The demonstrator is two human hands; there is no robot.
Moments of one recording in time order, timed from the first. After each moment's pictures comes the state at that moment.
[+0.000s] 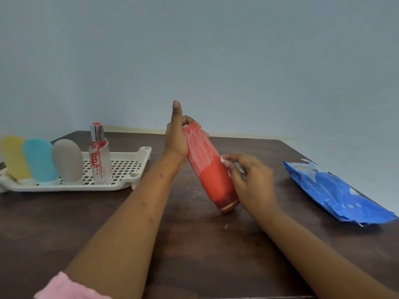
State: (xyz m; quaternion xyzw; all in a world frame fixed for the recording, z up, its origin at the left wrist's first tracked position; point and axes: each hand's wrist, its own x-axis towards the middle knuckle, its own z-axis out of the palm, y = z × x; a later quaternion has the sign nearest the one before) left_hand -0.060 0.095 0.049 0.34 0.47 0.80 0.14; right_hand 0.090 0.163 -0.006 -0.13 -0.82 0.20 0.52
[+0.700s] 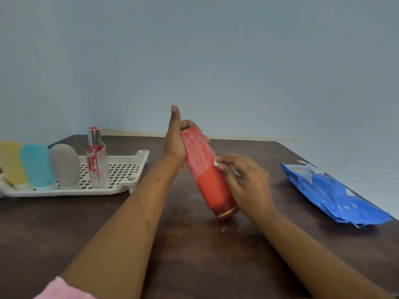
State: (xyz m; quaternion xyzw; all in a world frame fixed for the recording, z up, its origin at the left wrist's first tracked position) left_hand -0.056 0.095 0.050 0.37 0.44 0.80 0.20; right_hand 0.091 0.164 -0.006 -0.07 -0.82 0.16 0.54
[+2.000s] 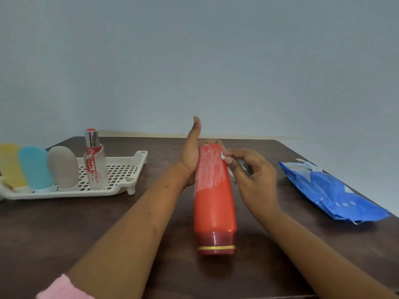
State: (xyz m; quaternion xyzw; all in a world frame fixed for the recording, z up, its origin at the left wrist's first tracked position) left_hand -0.039 0.110 0.032 0.45 0.43 0.66 0.42; right_hand 0.096 0.169 -0.003 -0.06 -0.75 0.32 0.58
